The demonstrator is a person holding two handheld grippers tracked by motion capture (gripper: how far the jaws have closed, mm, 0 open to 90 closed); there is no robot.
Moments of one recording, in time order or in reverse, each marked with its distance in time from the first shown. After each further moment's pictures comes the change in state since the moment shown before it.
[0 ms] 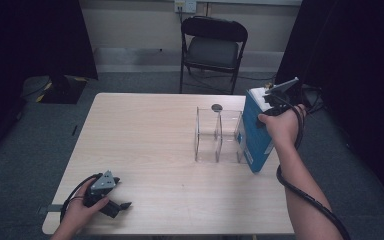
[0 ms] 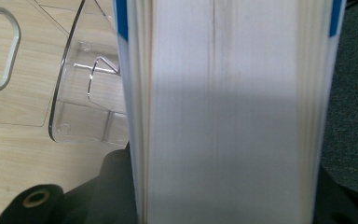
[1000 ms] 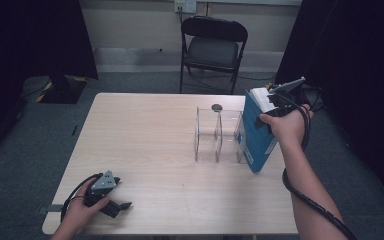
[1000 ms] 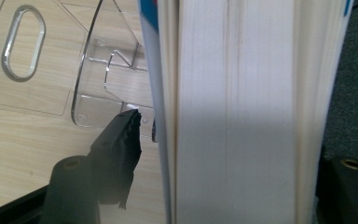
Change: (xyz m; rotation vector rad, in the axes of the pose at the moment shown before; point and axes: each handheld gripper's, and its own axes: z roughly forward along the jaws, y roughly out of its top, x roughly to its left) left arm 0.001 0.002 0.001 0.002 -0.008 0.006; right arm -0.002 -0.008 -0.018 -0.003 0.046 0.006
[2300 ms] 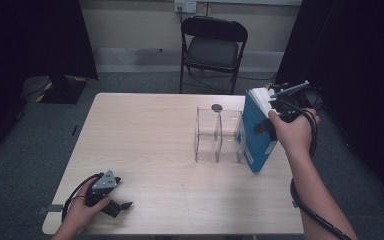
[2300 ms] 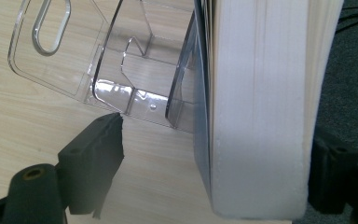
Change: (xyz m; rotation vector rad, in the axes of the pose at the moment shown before) left arm -0.001 0.001 0.001 -0.001 0.007 0.002; right arm 0.011 -0.022 -0.023 -0.025 0.005 -0.070
